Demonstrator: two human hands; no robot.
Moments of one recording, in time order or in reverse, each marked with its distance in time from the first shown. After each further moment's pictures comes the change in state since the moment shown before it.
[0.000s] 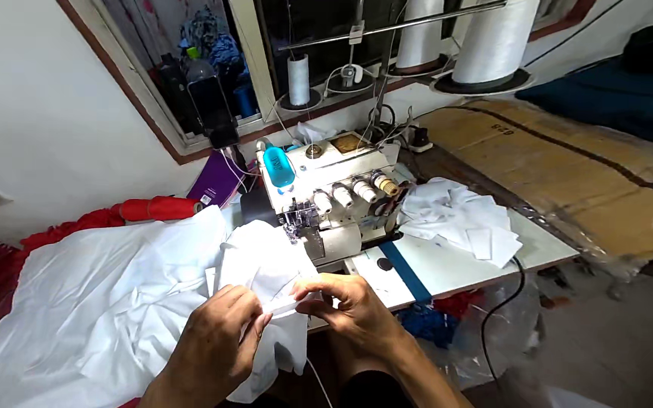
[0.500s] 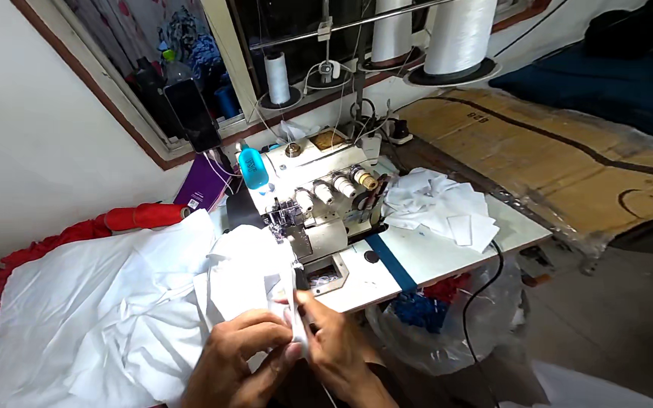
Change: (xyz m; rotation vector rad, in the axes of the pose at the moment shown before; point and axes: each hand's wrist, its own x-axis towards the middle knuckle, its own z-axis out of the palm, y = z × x) left_hand 0.011 0.038 0.006 -0.669 -0.090 0.010; right_hand -0.041 -0.018 0.060 -0.062 0.351 0.212
